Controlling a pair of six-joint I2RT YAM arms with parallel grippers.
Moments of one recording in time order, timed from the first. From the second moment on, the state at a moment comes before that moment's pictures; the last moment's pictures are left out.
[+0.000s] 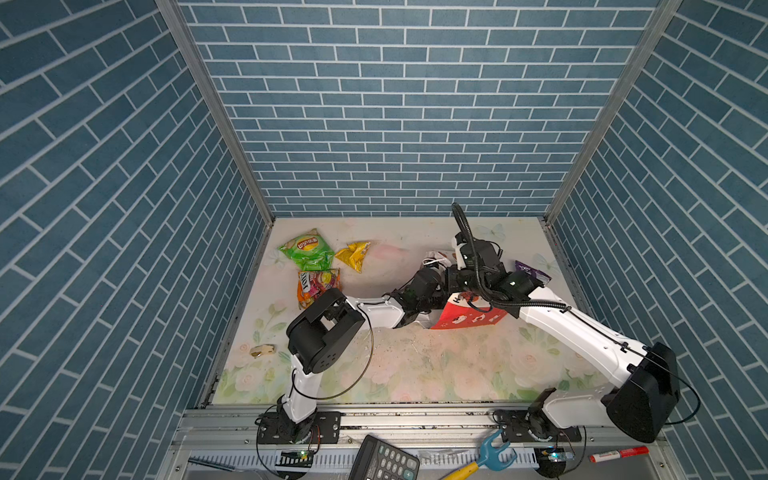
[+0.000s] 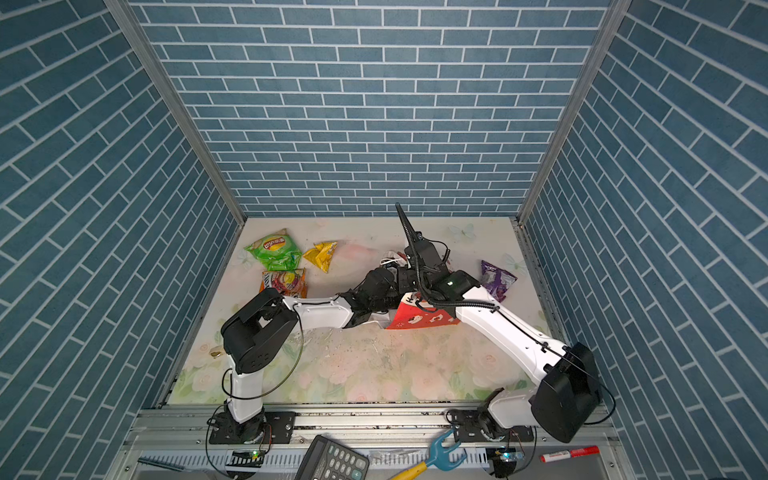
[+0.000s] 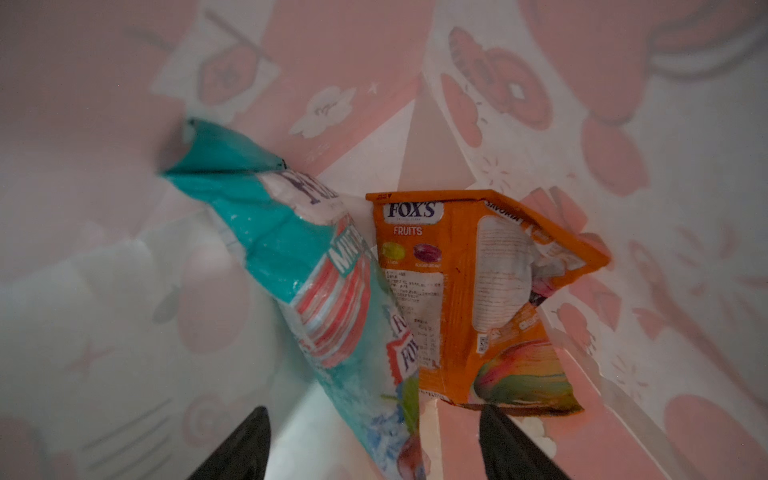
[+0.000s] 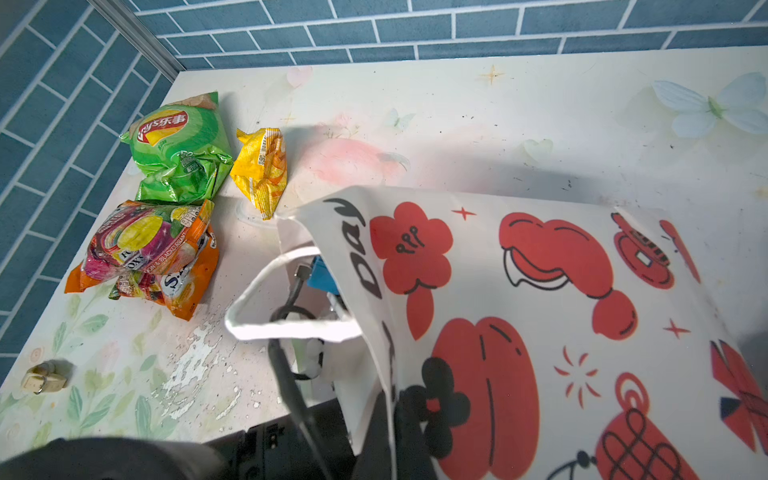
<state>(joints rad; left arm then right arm) -0.86 1.98 1.15 0.33 0.17 -0.82 0.73 1.36 1.16 -0.51 0.12 0.43</state>
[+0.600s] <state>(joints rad) -0.86 2.06 1.23 0.33 0.18 -0.82 0.72 1.37 1.16 -0.48 0.12 0.44</state>
